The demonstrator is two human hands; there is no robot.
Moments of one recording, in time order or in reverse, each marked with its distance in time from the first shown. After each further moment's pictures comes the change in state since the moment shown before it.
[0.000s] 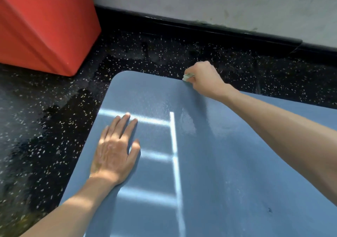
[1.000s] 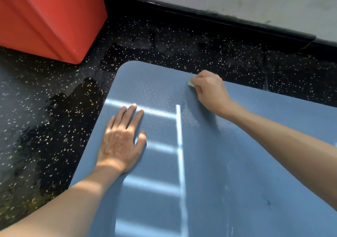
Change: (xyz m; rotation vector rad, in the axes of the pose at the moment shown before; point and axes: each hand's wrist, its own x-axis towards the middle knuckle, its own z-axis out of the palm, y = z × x) left_hand 0.001 0.000 -0.001 -0.009 0.013 -0.011; right_hand -0.049 -0.019 0.018 0.075 0.165 -0.084
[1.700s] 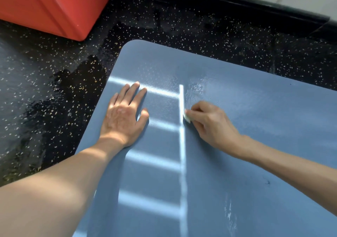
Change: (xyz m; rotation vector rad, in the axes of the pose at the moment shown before) left_hand -0.001 0.002 0.001 -0.024 0.009 -0.010; right_hand -0.119 -0.056 -0.012 0.133 -0.184 -0.185
